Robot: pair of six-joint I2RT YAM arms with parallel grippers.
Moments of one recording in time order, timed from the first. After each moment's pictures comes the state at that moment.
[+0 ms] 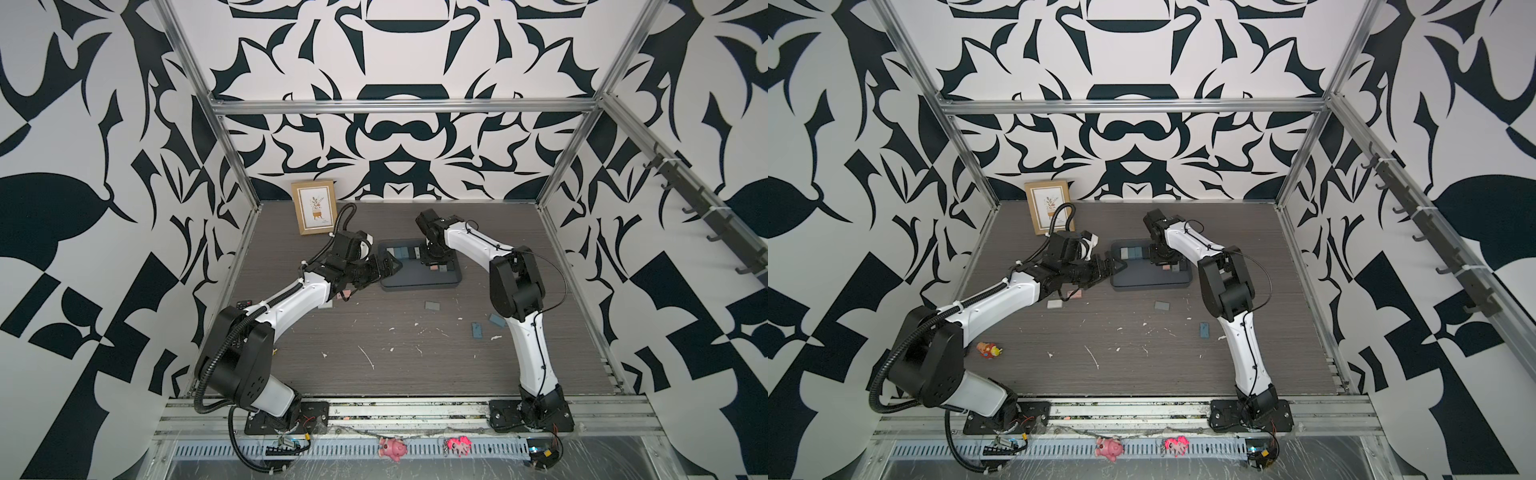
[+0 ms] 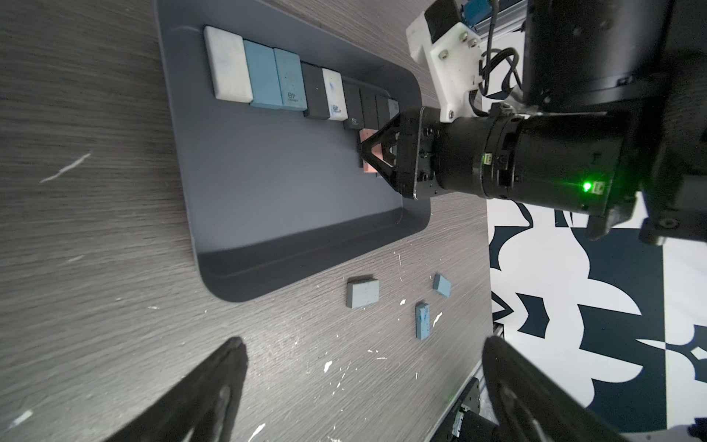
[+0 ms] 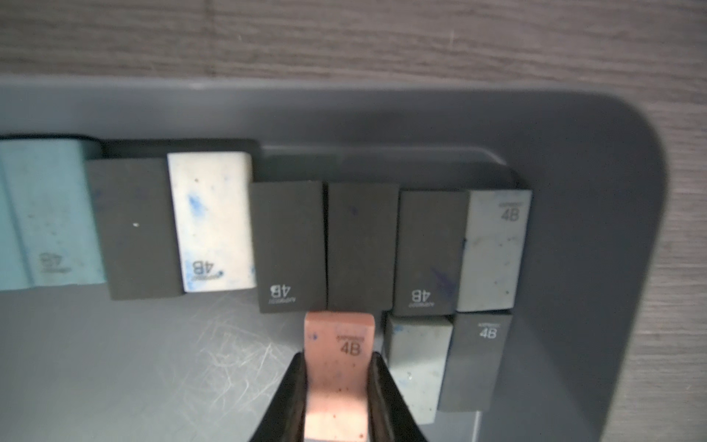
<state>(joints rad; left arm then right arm) -0.50 1.52 0.99 -0.17 0.46 -0.77 0.47 2.28 1.89 -0.94 0.14 0.39</state>
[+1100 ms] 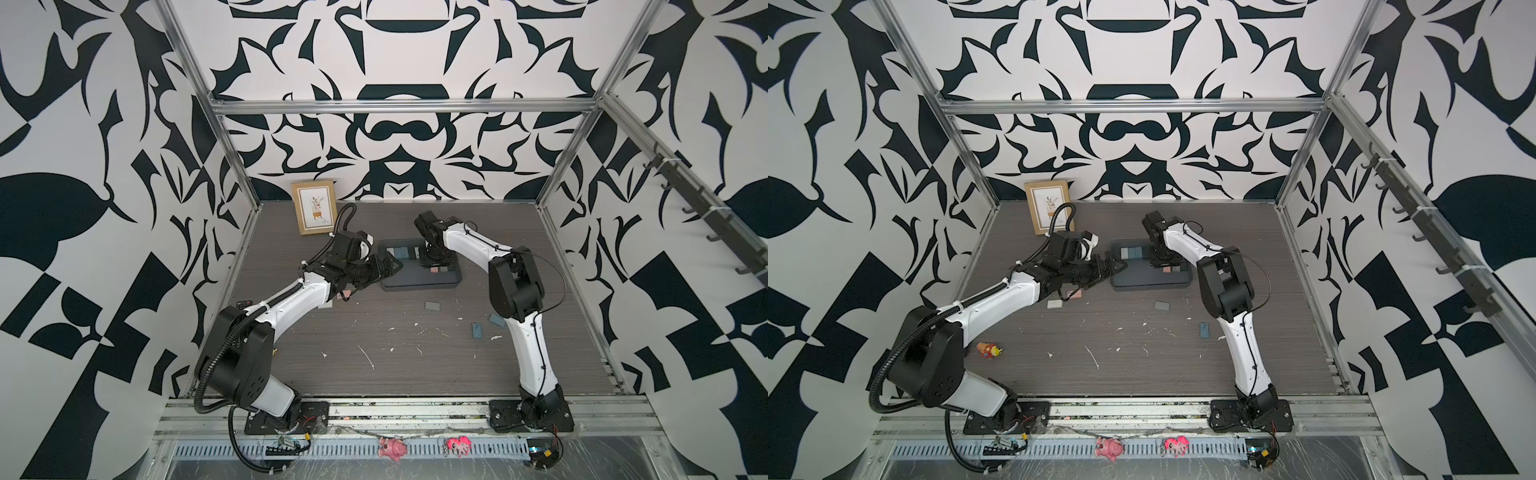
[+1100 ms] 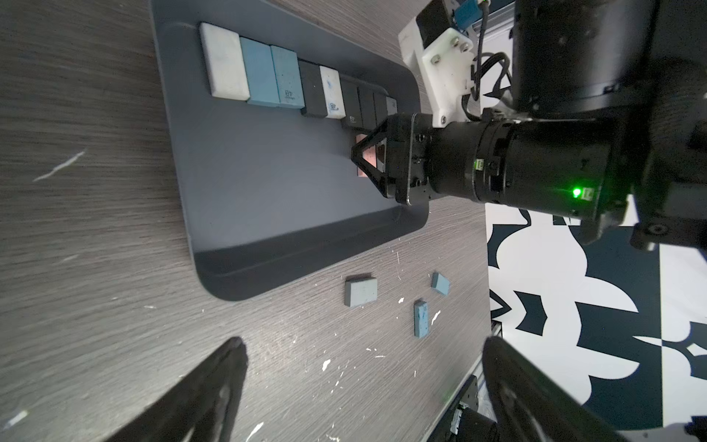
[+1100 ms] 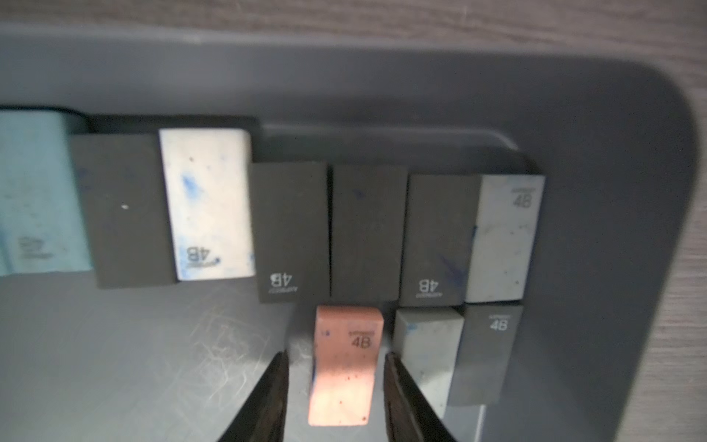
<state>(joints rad) -0.50 1.52 0.99 -0.17 0.46 -0.77 0.47 2.28 1.88 -0.95 0.15 0.39</state>
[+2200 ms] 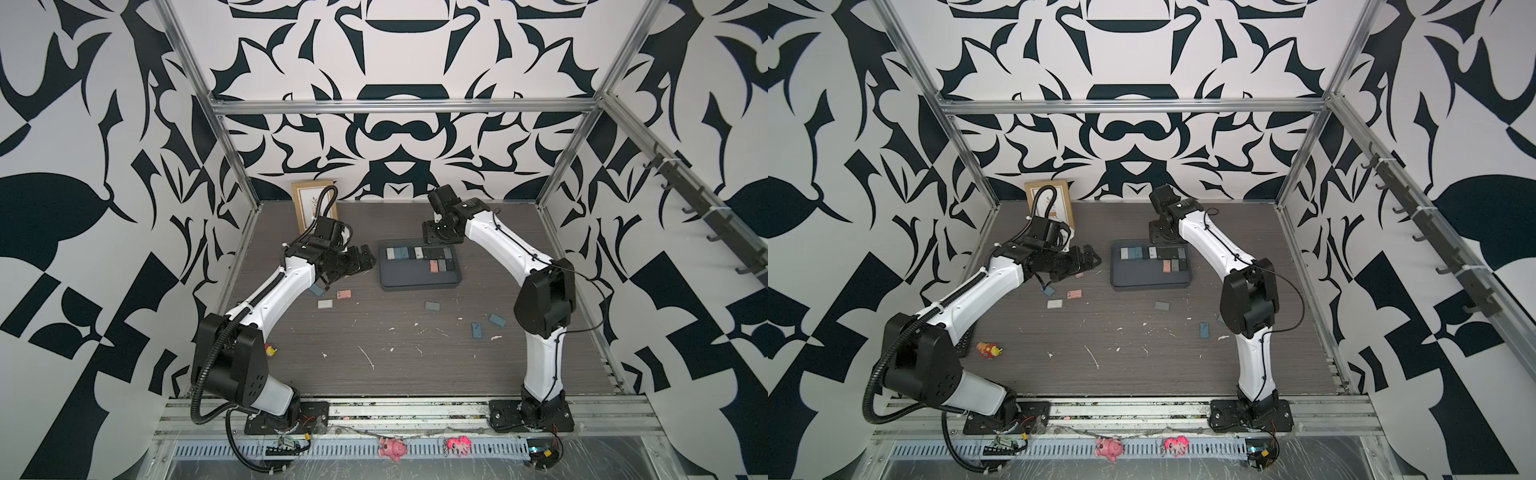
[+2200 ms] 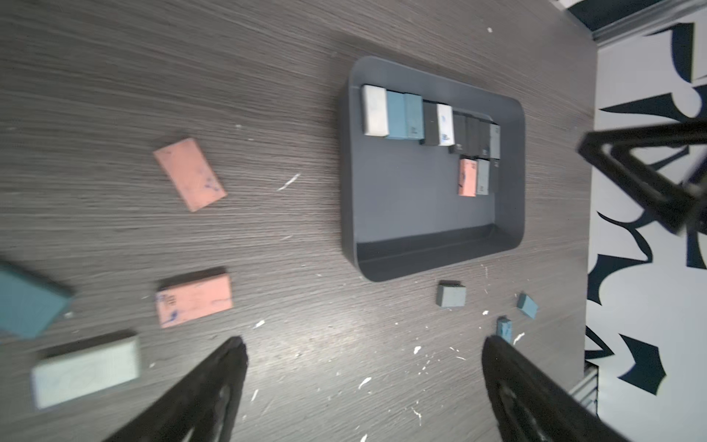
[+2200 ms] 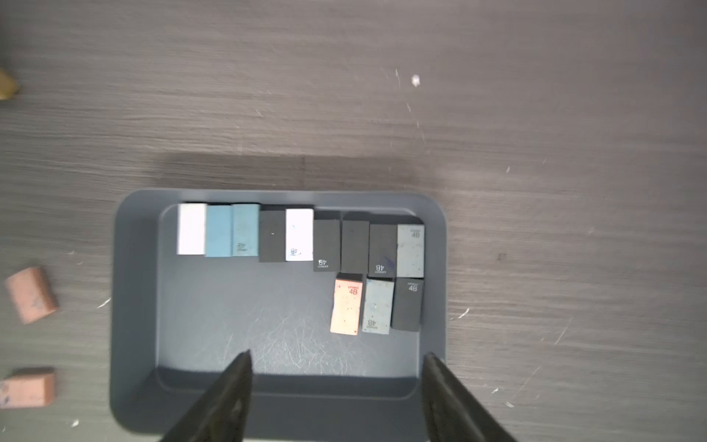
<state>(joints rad) -0.33 1.50 1.18 -0.65 0.30 -0.53 0.47 1.99 1.88 -0.95 0.13 0.37</state>
